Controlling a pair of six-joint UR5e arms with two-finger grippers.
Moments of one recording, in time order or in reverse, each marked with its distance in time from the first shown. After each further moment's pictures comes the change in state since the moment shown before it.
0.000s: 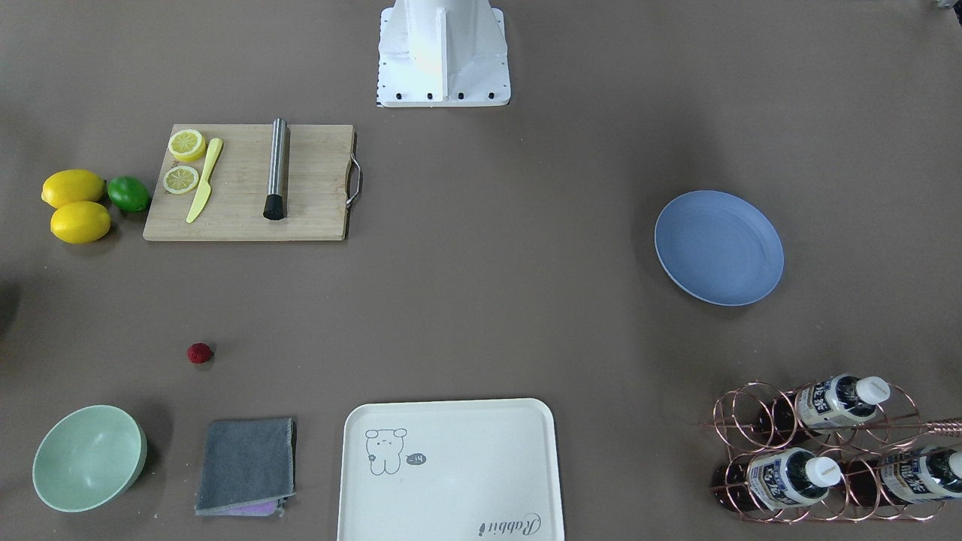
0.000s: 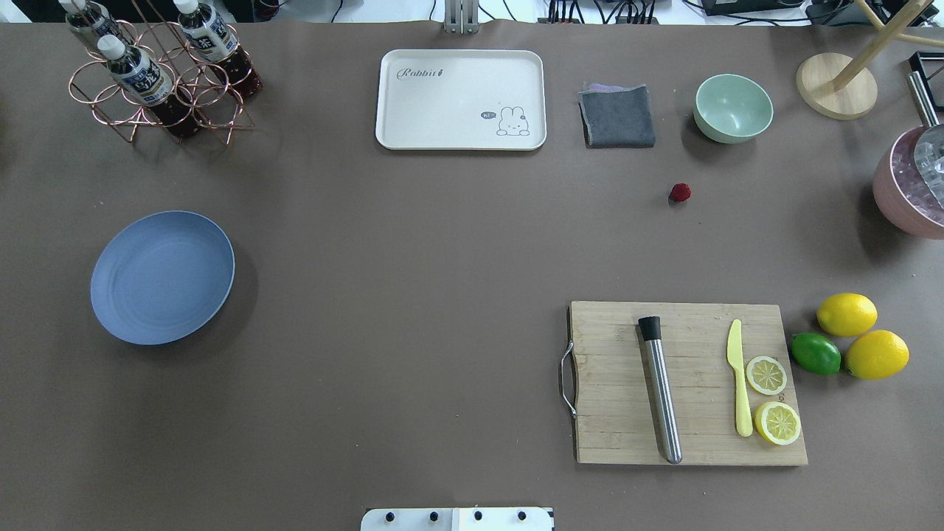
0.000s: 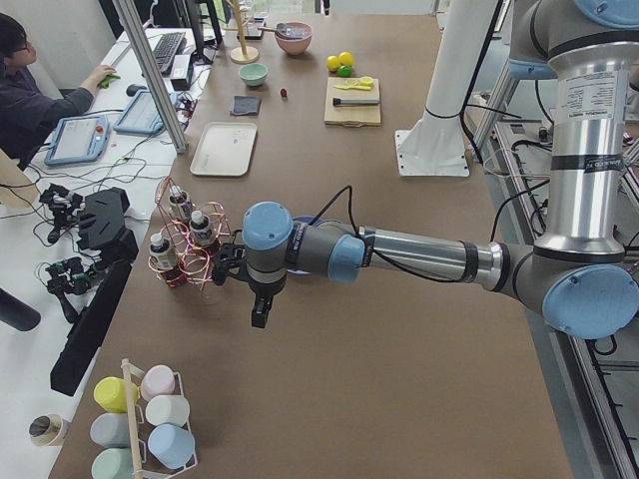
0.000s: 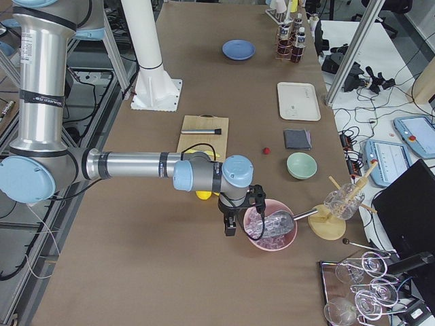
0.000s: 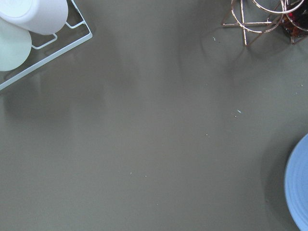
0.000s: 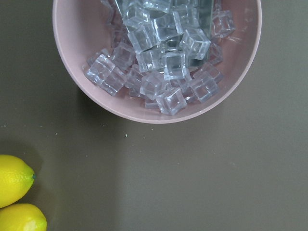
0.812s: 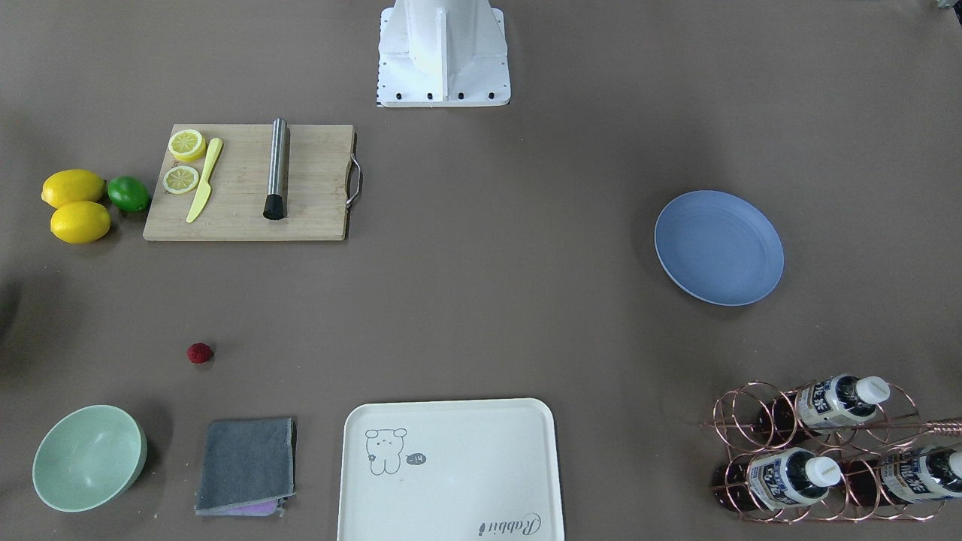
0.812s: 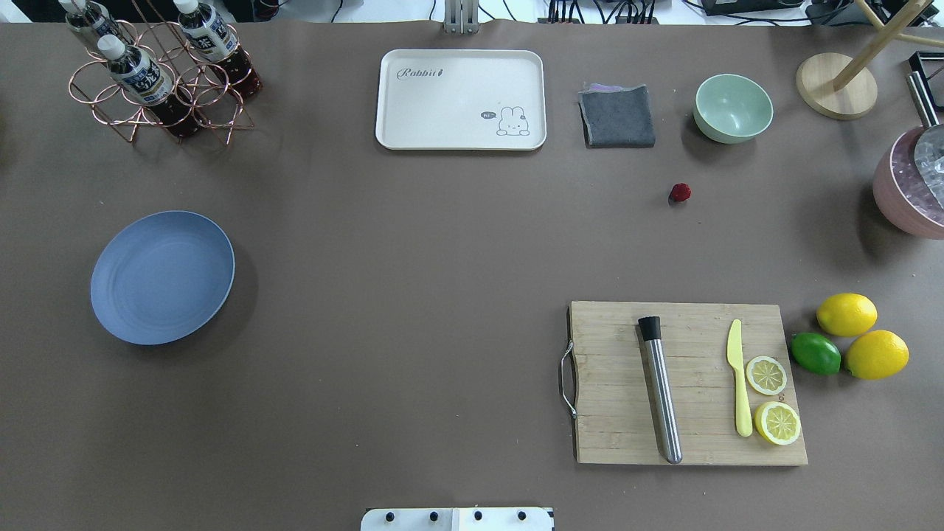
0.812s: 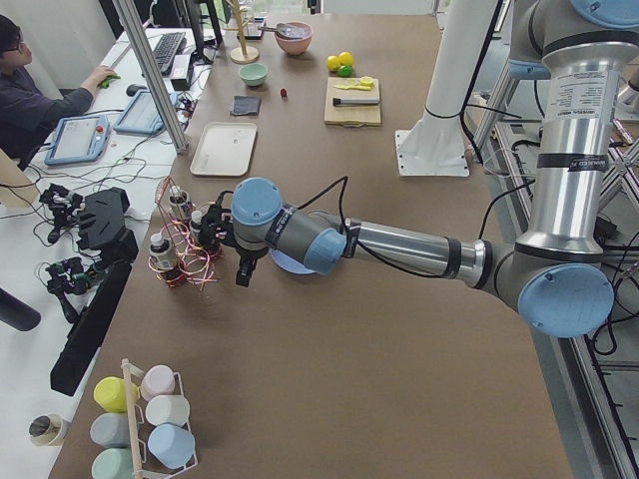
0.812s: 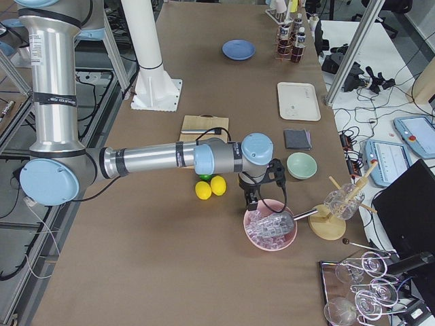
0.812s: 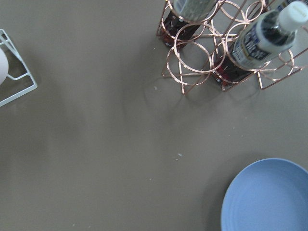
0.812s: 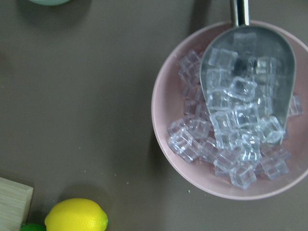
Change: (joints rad) left arm 0.051 -0.073 0.034 -0.226 -0.147 -0.242; right arm -0.034 0.153 0.013 0.001 0.106 0.048
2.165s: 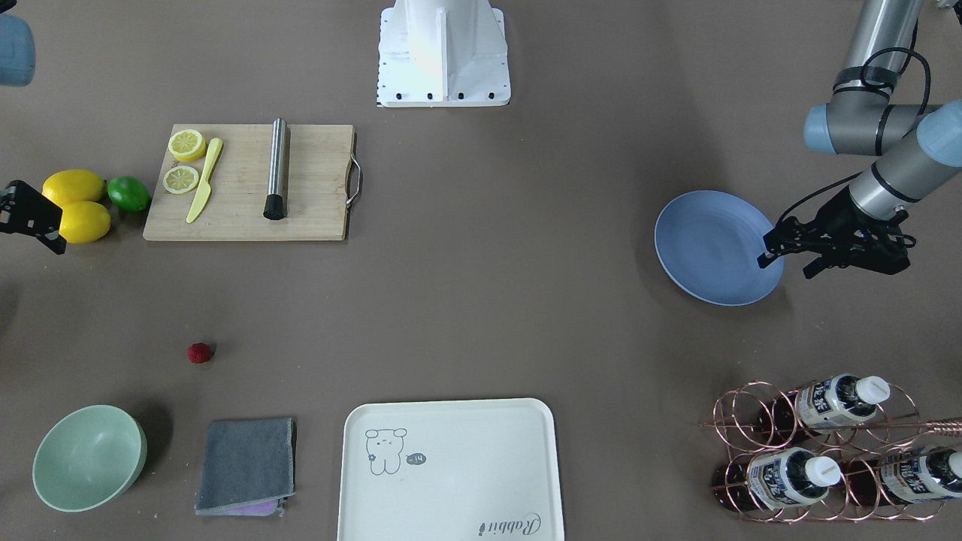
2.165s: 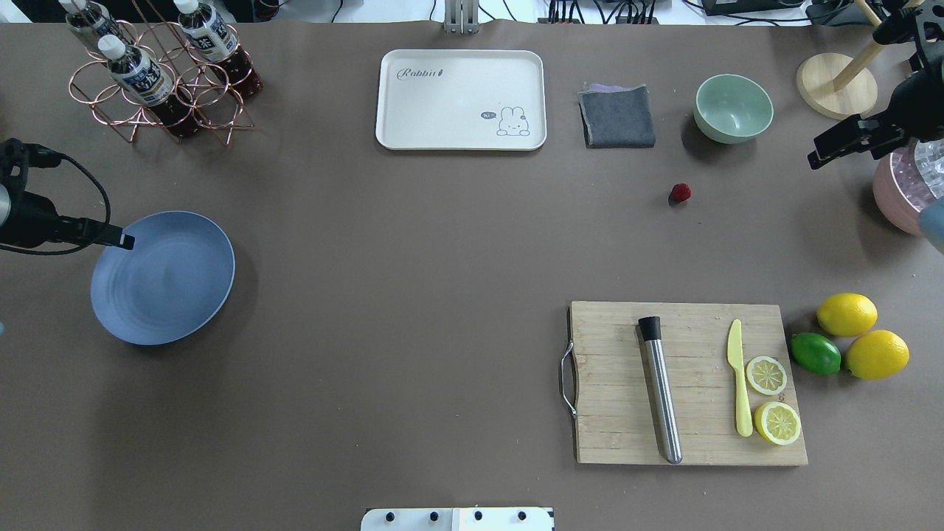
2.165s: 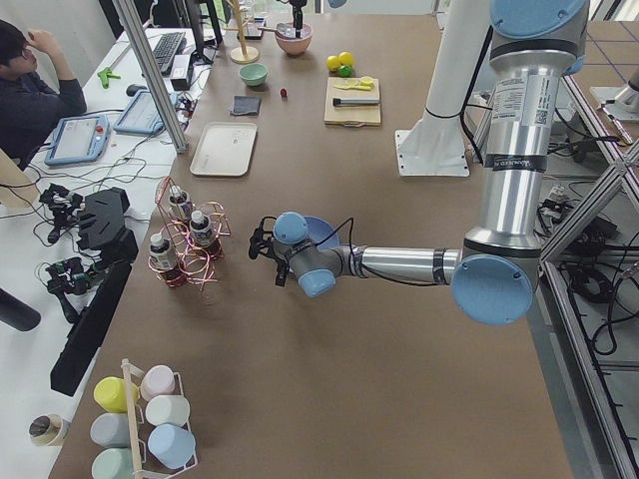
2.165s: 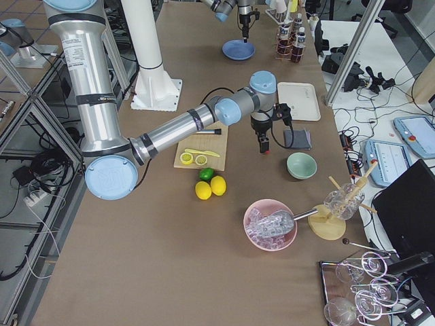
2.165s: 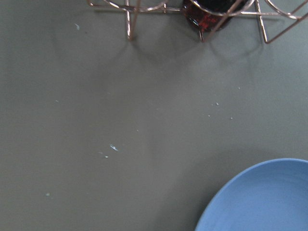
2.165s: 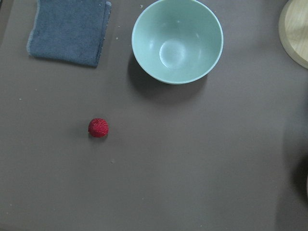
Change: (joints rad) left arm 0.513 -0.019 0.272 -0.611 0.299 -0.548; right arm -0.303 0.151 0.146 0.092 -0.181 0.516
